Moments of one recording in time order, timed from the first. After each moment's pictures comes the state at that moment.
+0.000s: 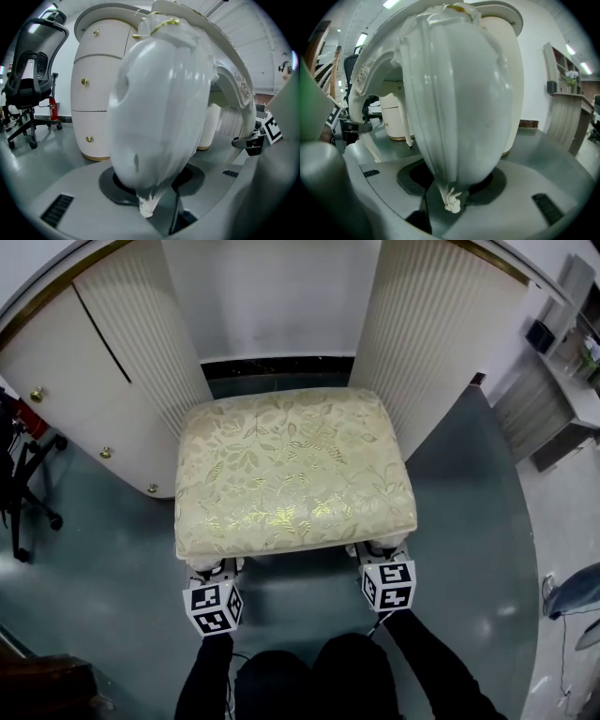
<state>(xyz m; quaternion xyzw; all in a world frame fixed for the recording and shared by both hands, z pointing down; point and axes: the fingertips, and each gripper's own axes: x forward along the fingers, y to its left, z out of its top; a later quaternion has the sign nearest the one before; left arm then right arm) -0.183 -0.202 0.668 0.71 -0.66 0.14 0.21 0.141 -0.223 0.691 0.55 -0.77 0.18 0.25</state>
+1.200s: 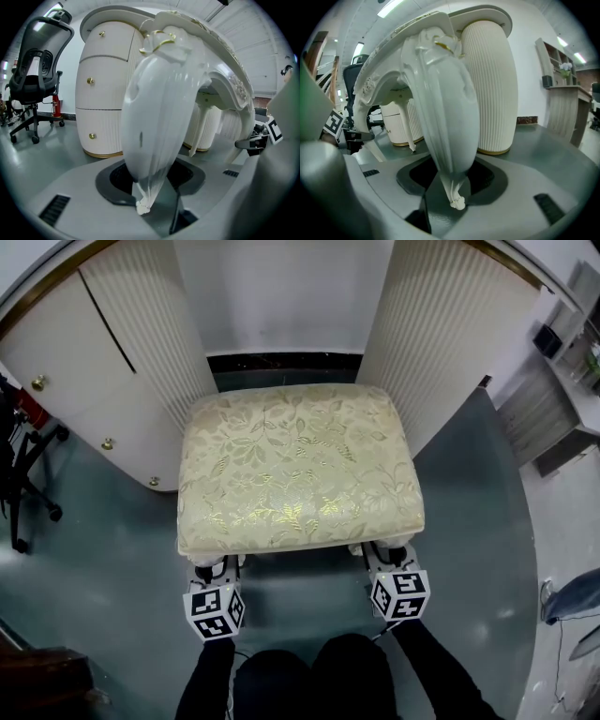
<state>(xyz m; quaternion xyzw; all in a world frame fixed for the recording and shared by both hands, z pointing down) -0.184 -0.188 0.667 0.70 -0.66 0.12 0.22 0.149 -0.207 0.681 0.55 -0.78 0.20 0.21</state>
